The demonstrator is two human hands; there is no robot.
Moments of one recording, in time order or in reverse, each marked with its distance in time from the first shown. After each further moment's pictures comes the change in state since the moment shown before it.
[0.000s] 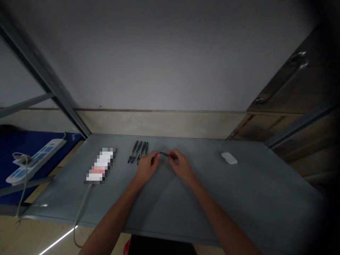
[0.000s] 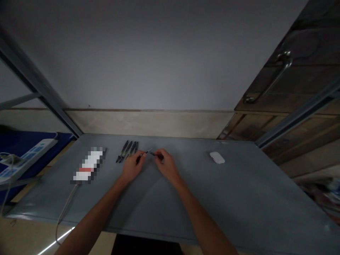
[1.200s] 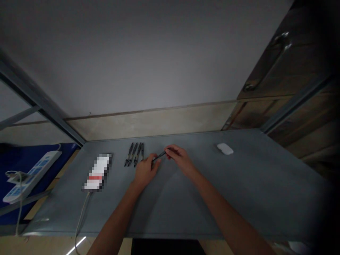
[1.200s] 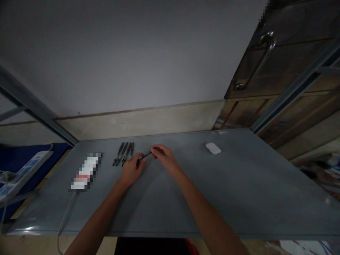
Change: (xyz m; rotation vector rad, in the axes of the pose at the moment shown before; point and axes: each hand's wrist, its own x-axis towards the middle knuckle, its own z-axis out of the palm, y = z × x) left_hand -0.007 0.004 0.009 0.235 -0.130 0.044; right_hand 0.007 -0.011 -0.013 0.565 -0.015 0.238
